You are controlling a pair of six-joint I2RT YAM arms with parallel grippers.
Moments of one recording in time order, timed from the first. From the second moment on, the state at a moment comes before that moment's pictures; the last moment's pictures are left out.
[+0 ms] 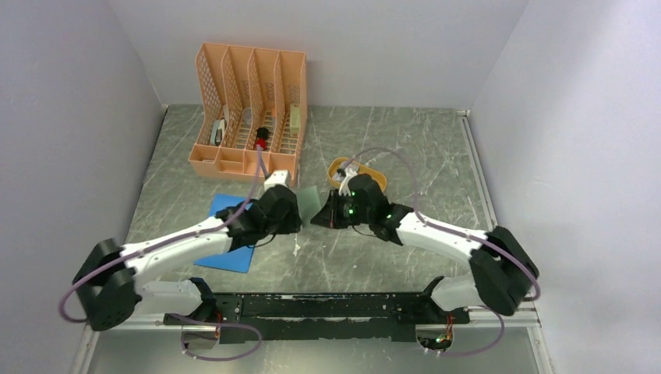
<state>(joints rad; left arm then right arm) -0.90 1.26 0.72 -0.32 -0.30 -0.78 0.78 1.39 0.66 0.15 -0.31 0.77</state>
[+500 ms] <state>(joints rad) -0.90 0.80 1.10 -0.29 -0.50 -0.62 1.04 1.21 1.23 -0.34 0.41 0.08</state>
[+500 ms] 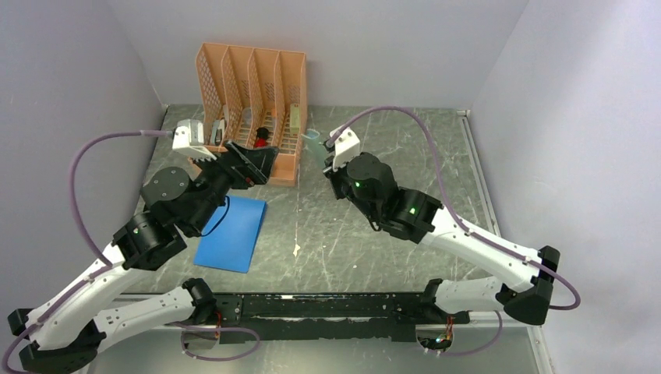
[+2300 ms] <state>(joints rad) -0.93 1.20 1.47 -0.33 0.04 -0.84 1.26 1.09 0.67 1.08 0.75 -1.62</state>
